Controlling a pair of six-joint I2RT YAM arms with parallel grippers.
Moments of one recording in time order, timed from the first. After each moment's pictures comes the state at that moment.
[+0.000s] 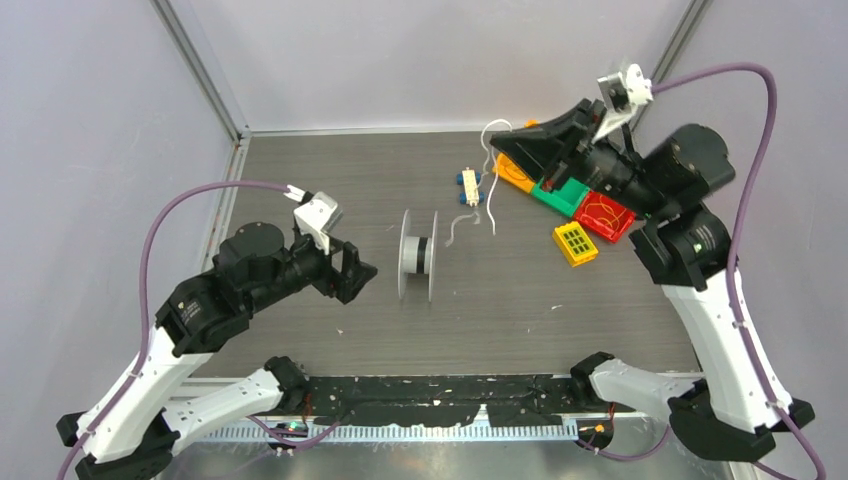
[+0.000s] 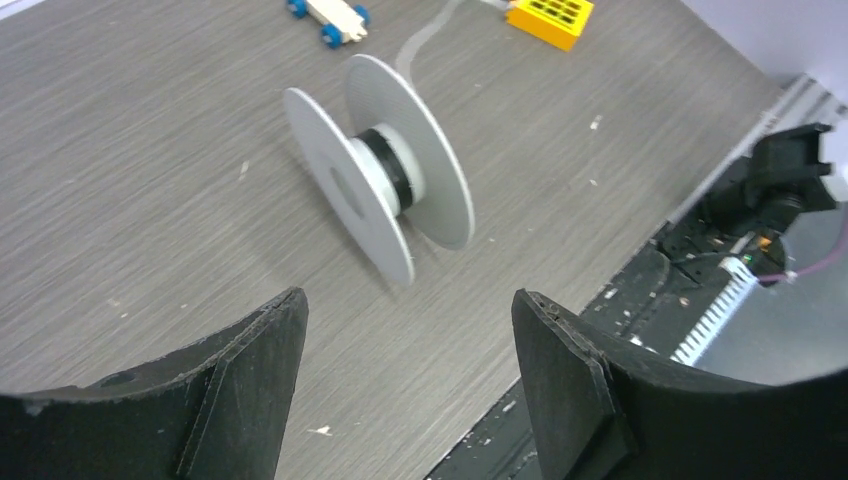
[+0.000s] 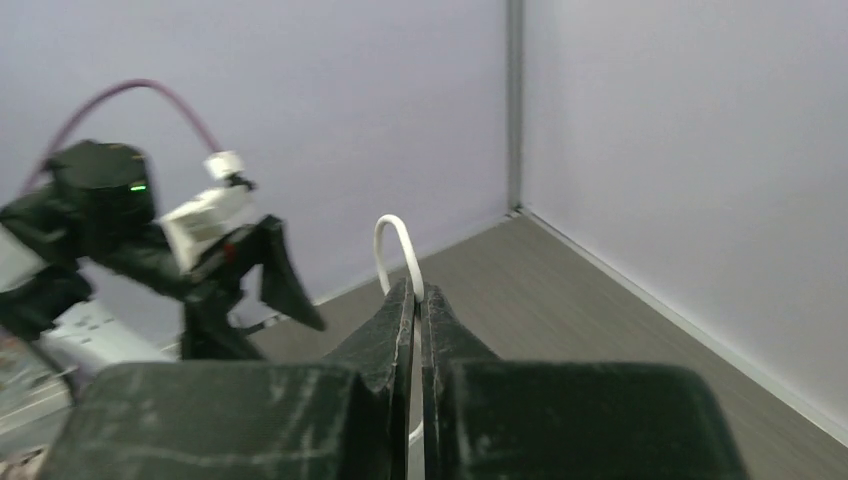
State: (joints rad) left arm -0.82 0.78 1.24 -0.84 -0.05 -0.16; right arm 0.48 1.10 1.67 -0.32 -0.50 0.20
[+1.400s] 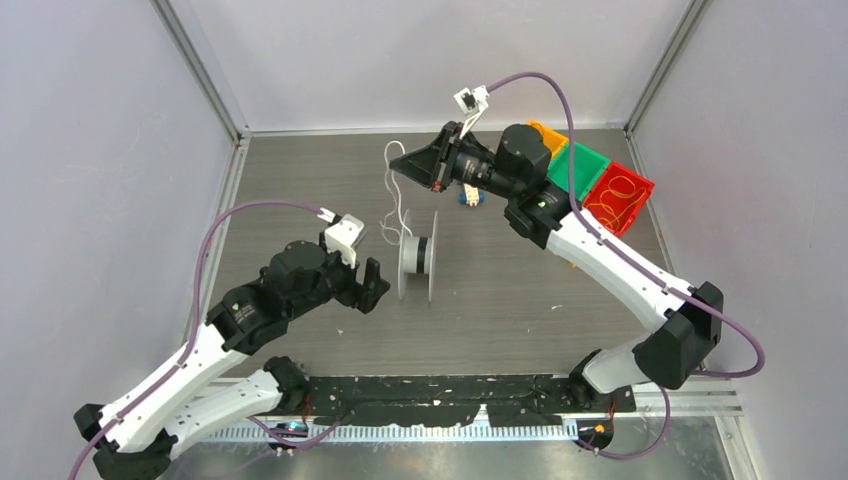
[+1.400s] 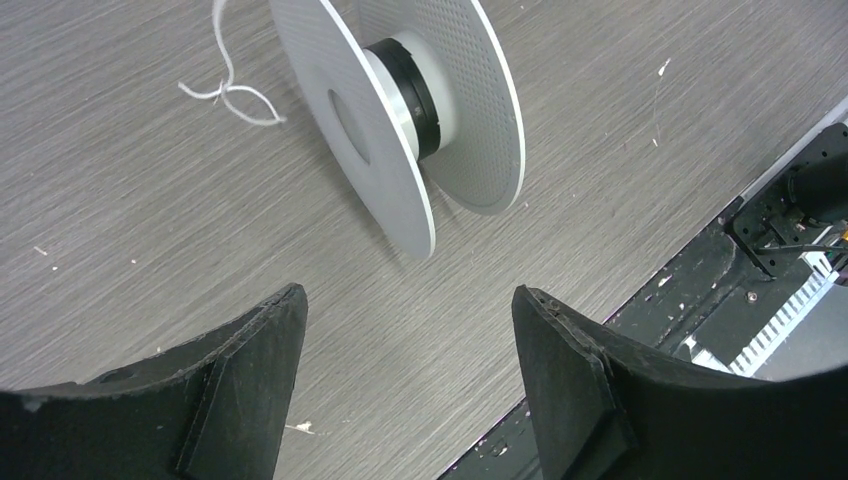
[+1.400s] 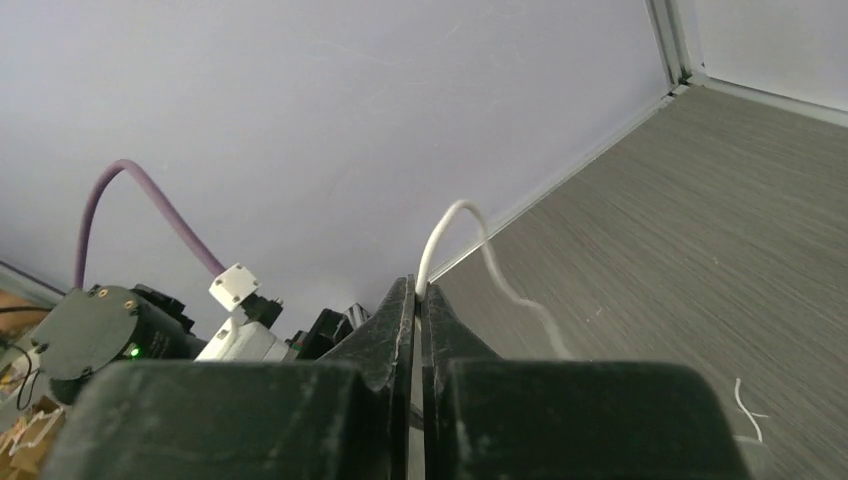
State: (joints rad) left arm -0.82 0.73 0.89 -0.63 -0.07 -0.22; right arm 0.69 1.43 1.37 0.21 -0.46 0.62
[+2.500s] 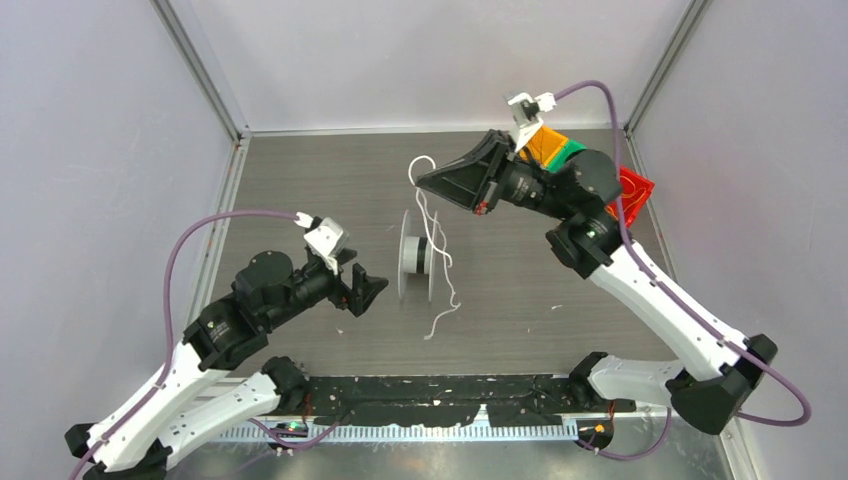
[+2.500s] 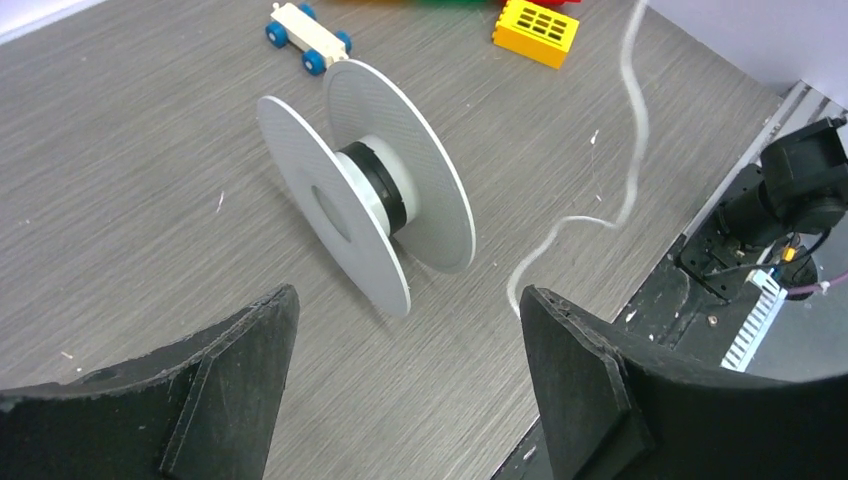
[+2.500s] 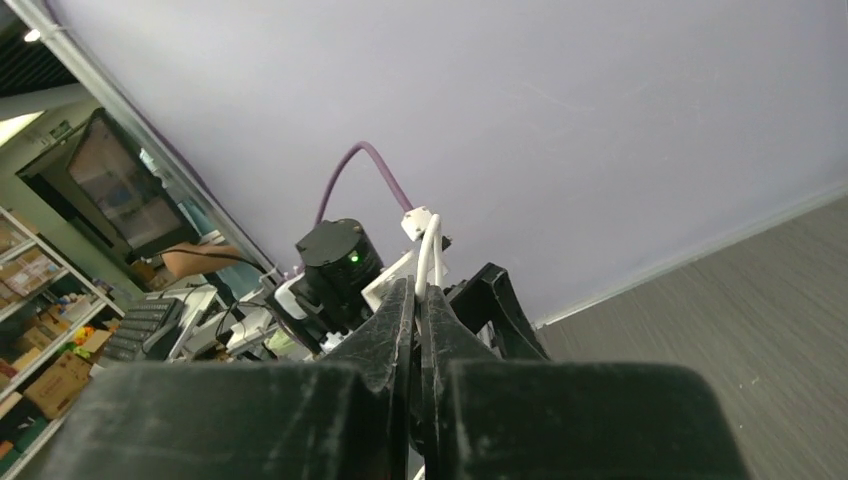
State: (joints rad) left arm -0.82 0.61 0.89 -0.54 0.00 -0.12; right arm 0.68 1.16 1.29 0.32 -0.65 0.80
